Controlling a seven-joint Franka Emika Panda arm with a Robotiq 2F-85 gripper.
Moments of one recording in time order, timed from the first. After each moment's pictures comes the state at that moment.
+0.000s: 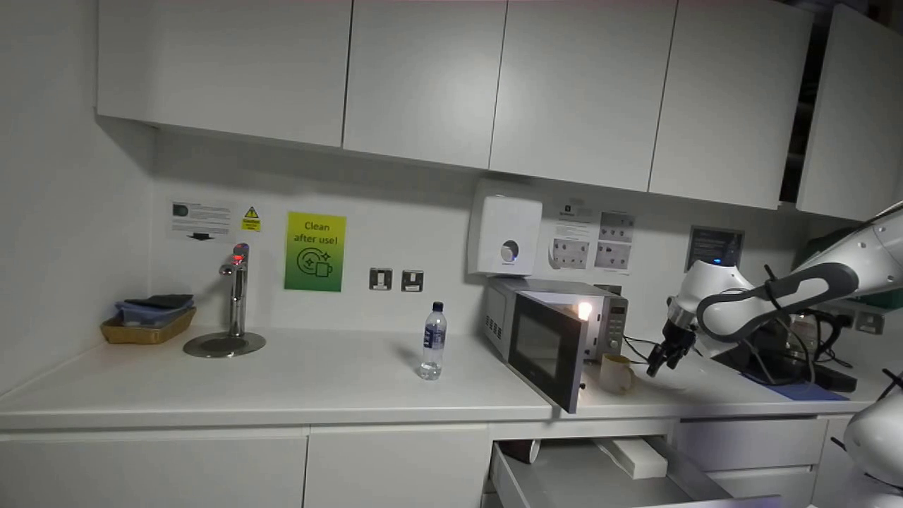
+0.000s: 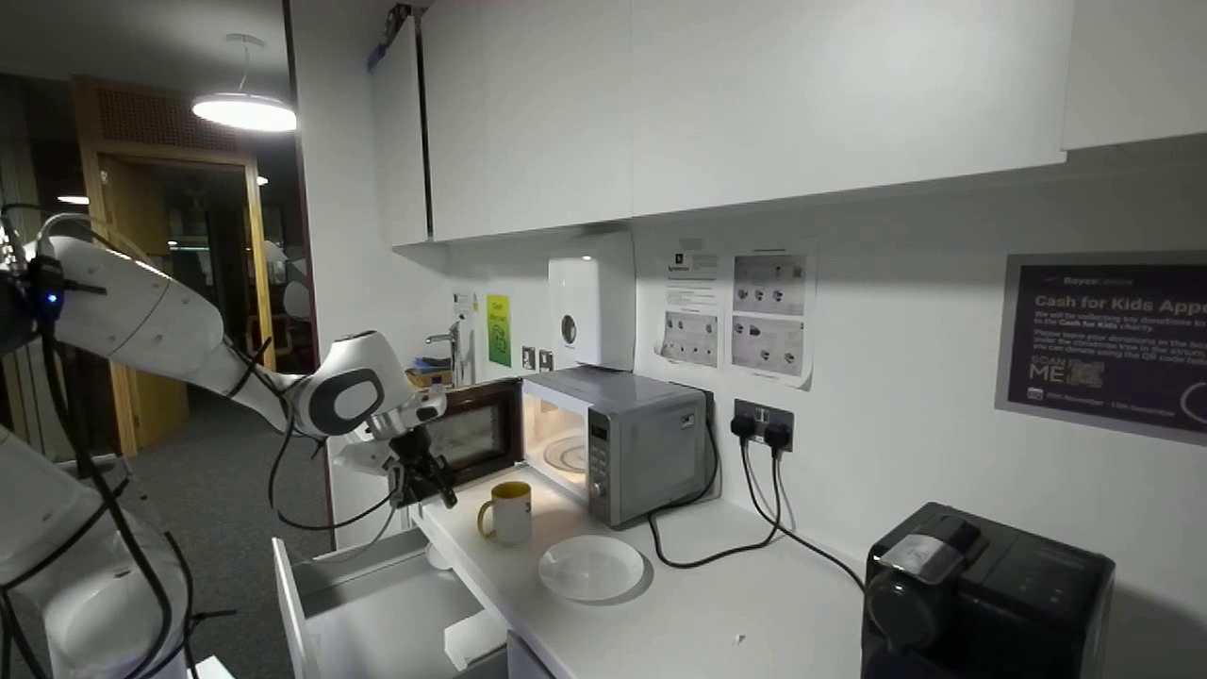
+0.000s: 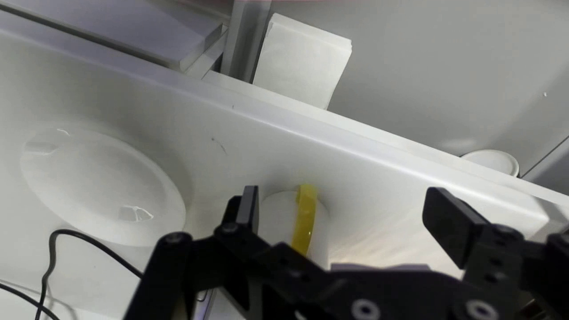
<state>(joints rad) -0.03 -0.55 0.01 -2.76 -0.19 2.55 0.07</state>
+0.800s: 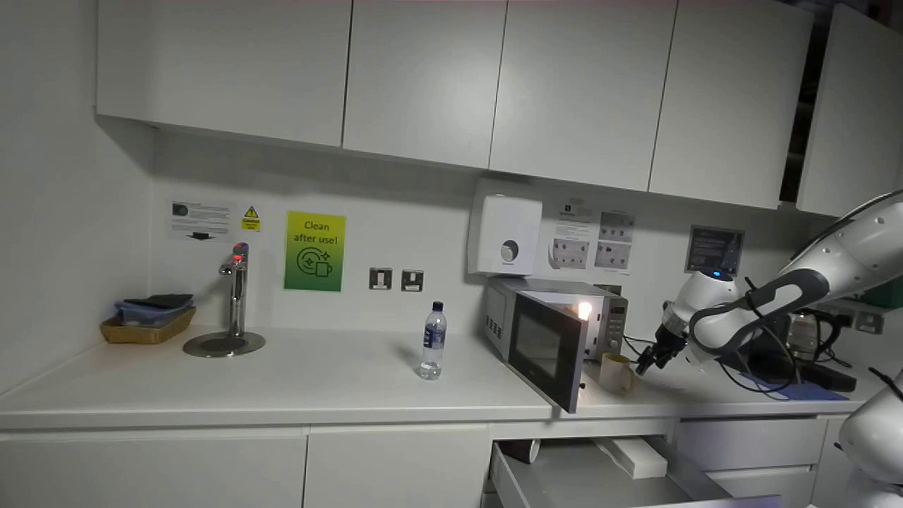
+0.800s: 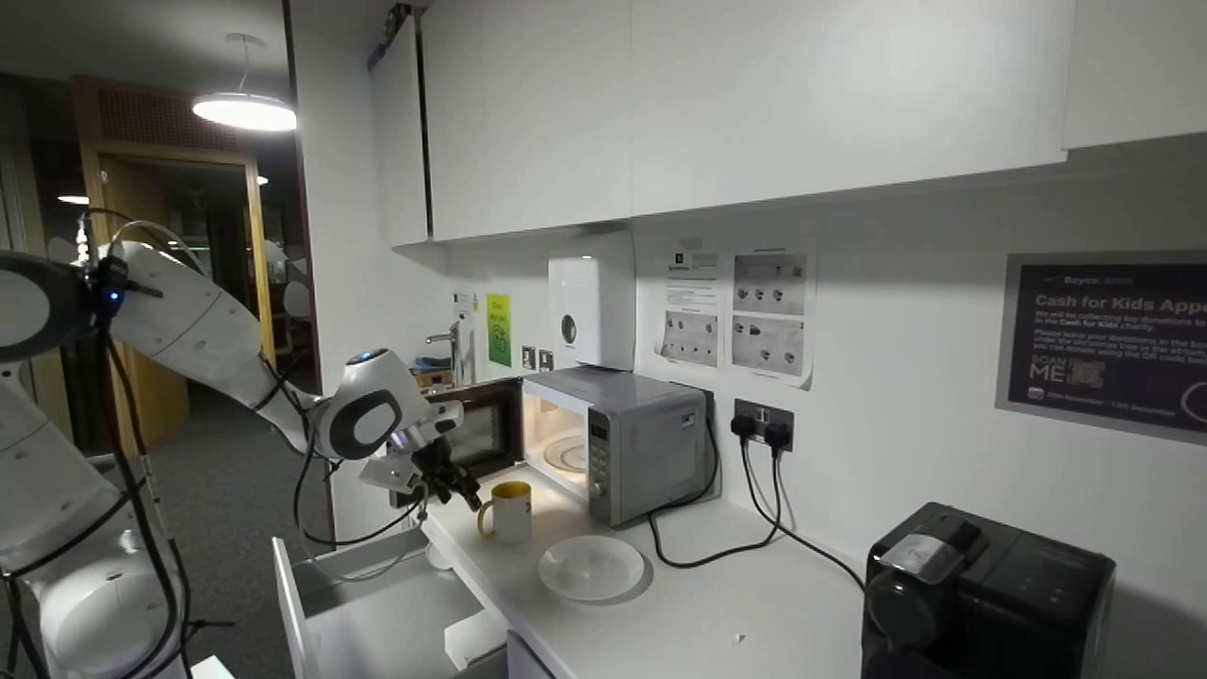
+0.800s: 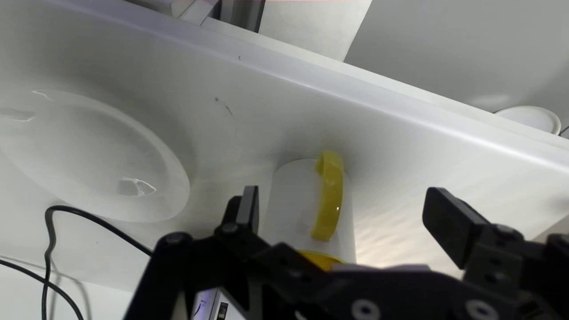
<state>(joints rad) -0.10 -0.41 0.01 -2.76 -0.20 2.82 0.06</state>
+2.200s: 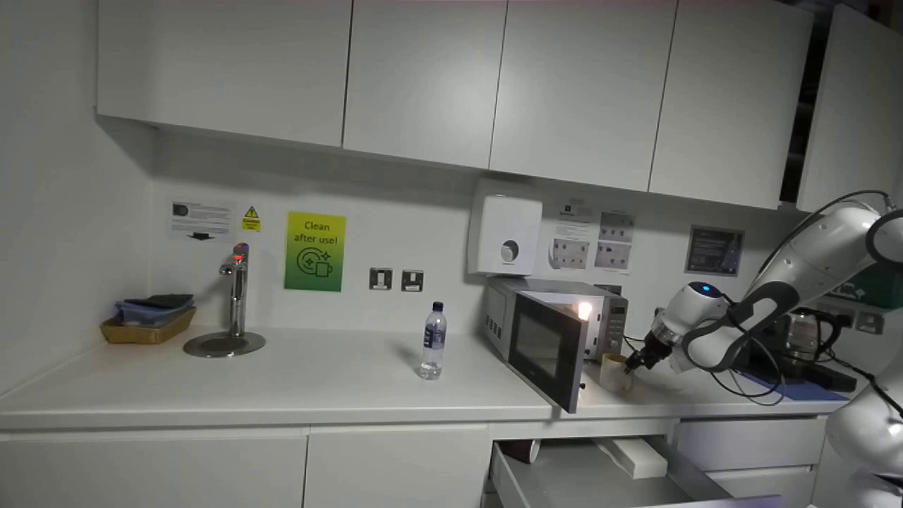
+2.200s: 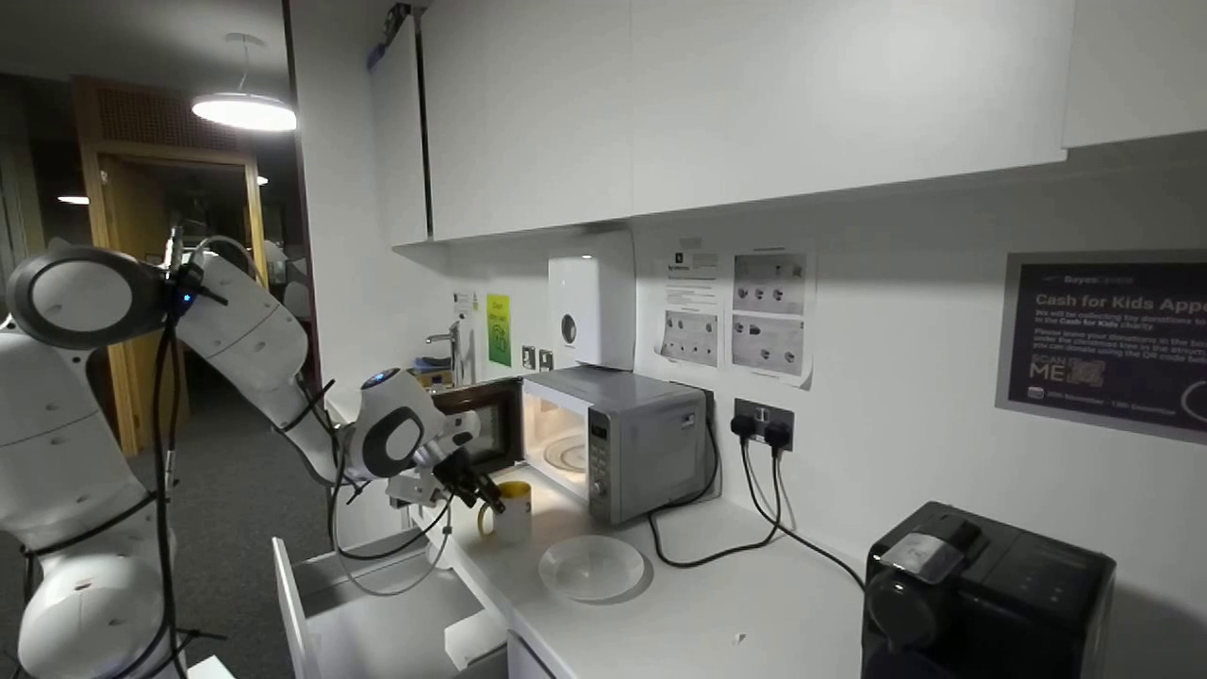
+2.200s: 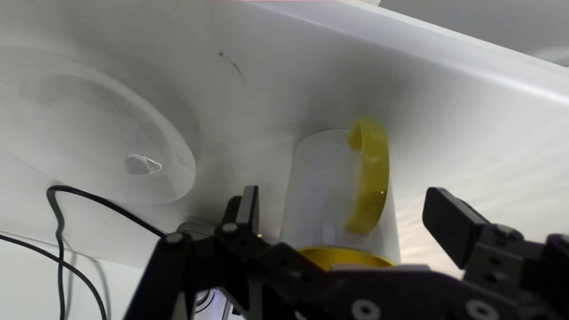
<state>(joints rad) -0.32 -0.22 0.18 -2.70 -0.39 3.05 0.26</state>
